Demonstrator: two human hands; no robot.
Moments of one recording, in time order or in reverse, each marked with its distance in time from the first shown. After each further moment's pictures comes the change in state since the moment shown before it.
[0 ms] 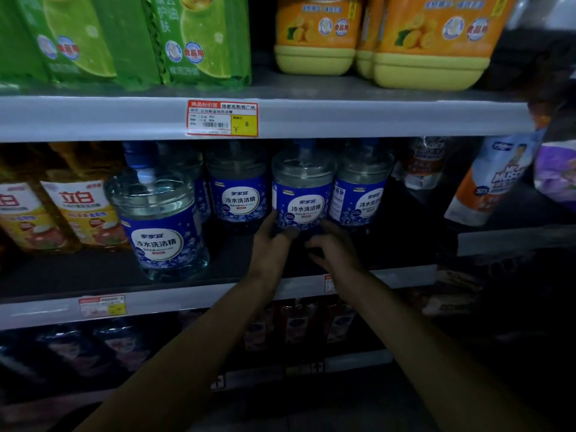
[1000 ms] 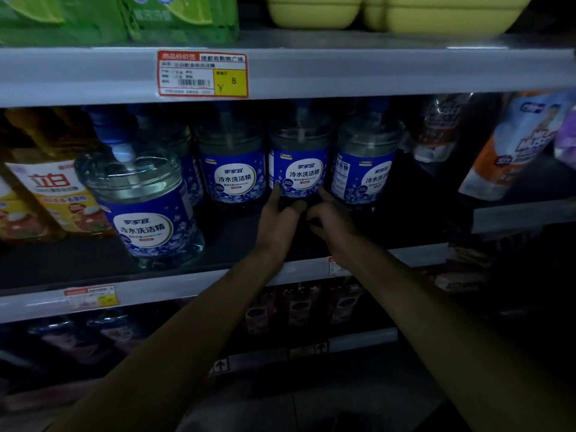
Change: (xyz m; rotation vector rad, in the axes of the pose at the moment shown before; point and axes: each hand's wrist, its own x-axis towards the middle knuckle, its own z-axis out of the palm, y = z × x) left_hand 0.026 -0.006 0.009 0.034 -0.060 0.007; right_hand 0.034 -0.001 0.009 -0.009 0.001 0.038
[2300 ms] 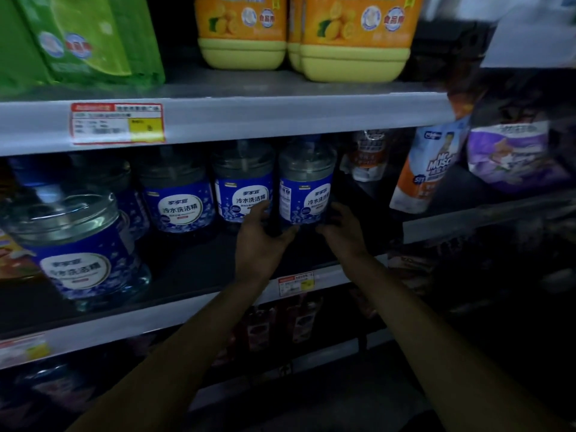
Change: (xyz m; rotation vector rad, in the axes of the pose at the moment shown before) left_hand 0.009 -0.016 0.054 0.421 0.051 0.337; right_hand -0.011 -0.018 -0.101 -0.200 0.304 -0.147
